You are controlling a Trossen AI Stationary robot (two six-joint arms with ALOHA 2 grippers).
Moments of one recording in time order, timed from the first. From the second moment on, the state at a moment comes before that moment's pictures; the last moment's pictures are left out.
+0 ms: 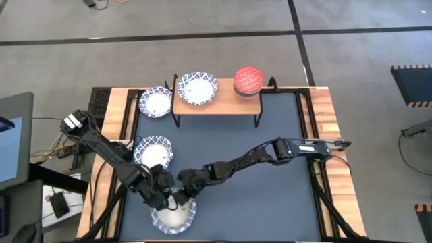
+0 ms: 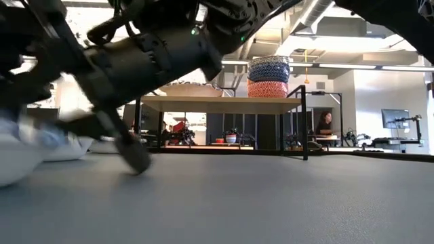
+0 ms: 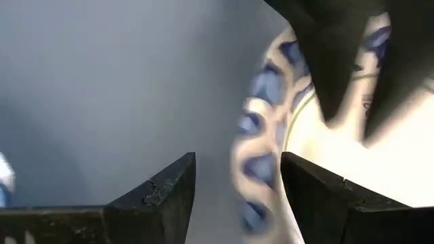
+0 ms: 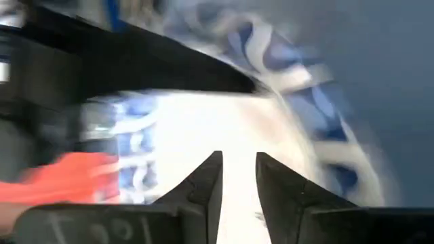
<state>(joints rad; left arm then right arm) -0.72 1.40 0.68 -0.39 -0.32 -0.98 0.23 2.52 1.94 -0.01 -0.23 1.14</state>
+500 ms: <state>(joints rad) -0.72 1.20 0.68 -0.43 -0.43 -0.98 0.21 2.39 1.94 -0.20 -0.03 0.75</state>
